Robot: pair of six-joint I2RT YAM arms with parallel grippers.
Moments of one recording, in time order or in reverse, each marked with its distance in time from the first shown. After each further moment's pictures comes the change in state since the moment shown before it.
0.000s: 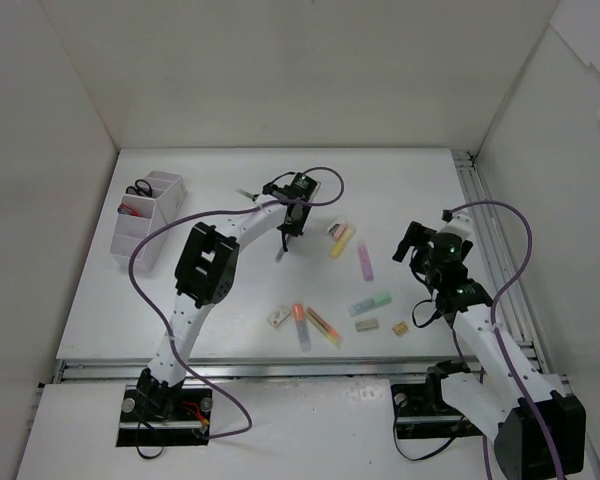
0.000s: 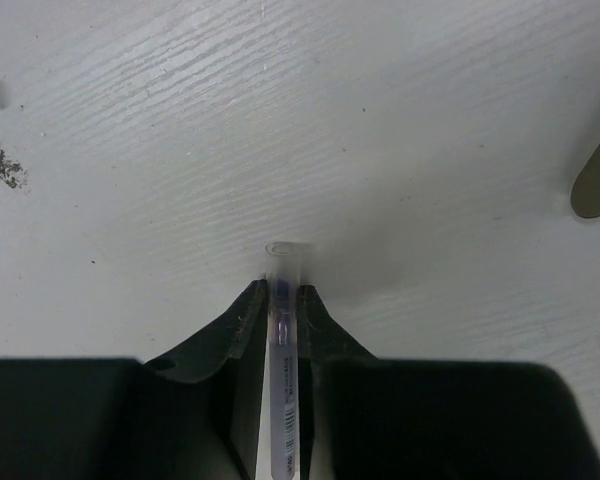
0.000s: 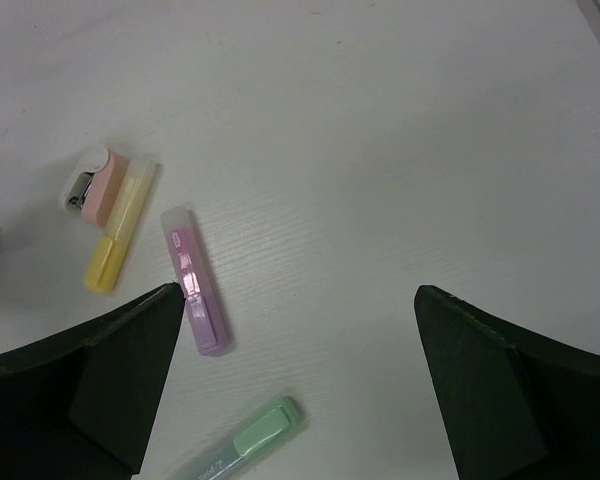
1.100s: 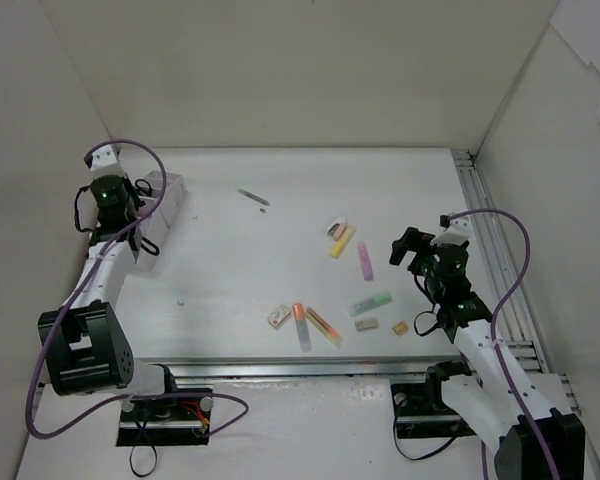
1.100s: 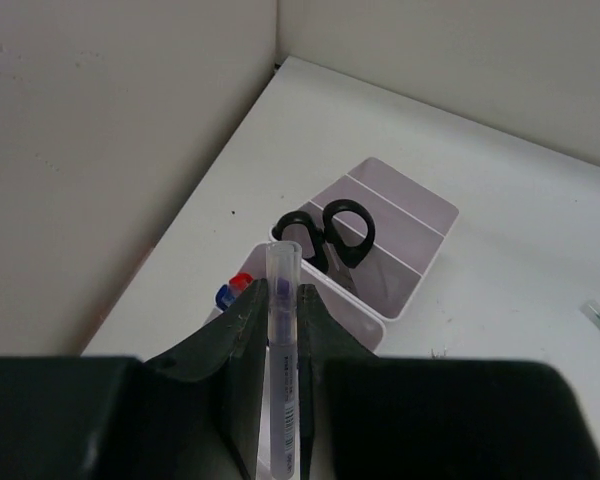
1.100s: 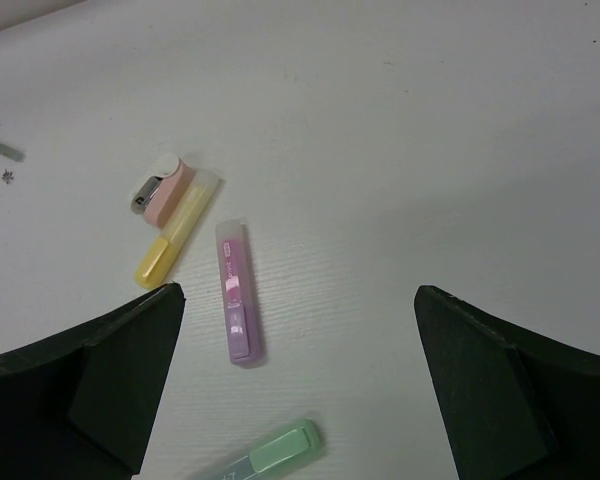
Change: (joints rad) left arm 0.763 -0.959 -1.004 0.881 -0.064 0.050; right arm -0.008 -0.110 -0.120 0.185 -0.122 -0.080
